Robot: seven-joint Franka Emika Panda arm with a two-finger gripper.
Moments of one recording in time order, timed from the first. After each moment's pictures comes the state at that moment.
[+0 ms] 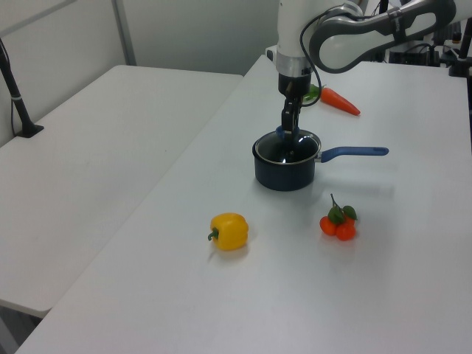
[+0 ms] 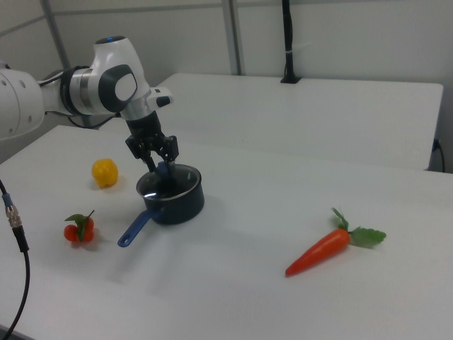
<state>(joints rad) 0.18 0.44 0.01 -1.47 -0.11 1.98 0.06</state>
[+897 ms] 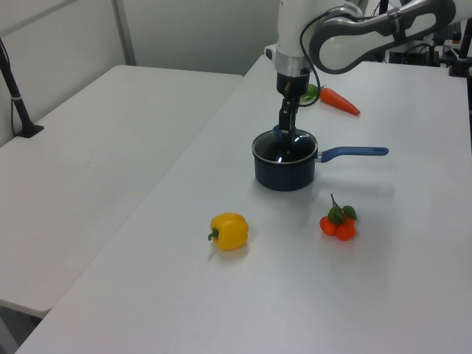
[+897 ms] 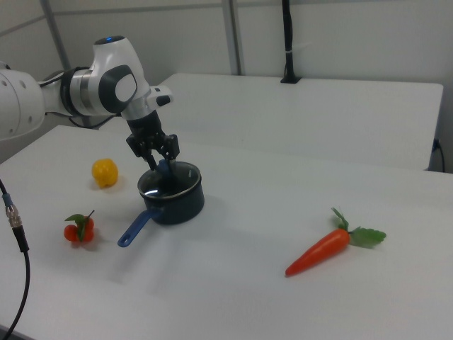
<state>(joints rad) 0.18 0.44 0.01 -1.48 -0.11 2.01 0.07</state>
